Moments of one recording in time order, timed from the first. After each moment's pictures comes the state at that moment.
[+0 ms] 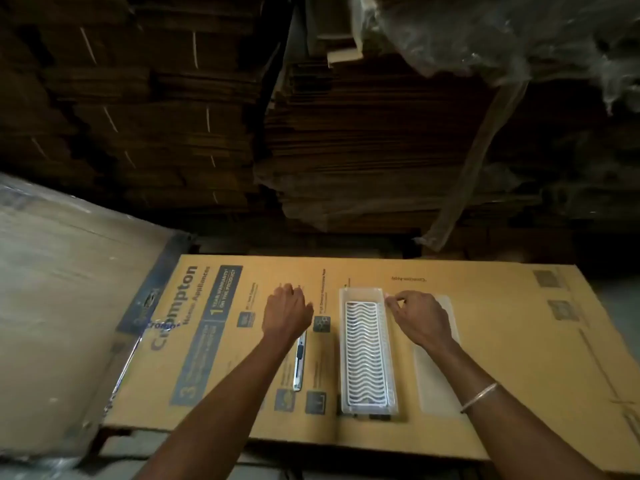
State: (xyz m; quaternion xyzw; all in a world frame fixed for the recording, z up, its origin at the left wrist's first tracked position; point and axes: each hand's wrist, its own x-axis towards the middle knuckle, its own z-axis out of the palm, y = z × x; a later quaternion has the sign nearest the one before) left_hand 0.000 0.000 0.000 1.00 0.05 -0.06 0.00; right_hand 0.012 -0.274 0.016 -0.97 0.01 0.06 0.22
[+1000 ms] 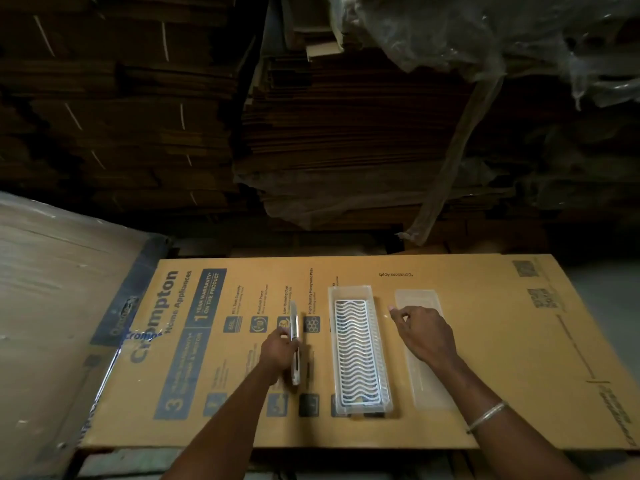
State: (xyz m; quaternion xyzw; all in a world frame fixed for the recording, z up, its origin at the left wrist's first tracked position) left_hand -0.031 0.018 -0.110 0.82 0.25 -0.19 0.48; right_hand -0.015 -0.295 -0.005 -0.98 0.05 0.05 0.19
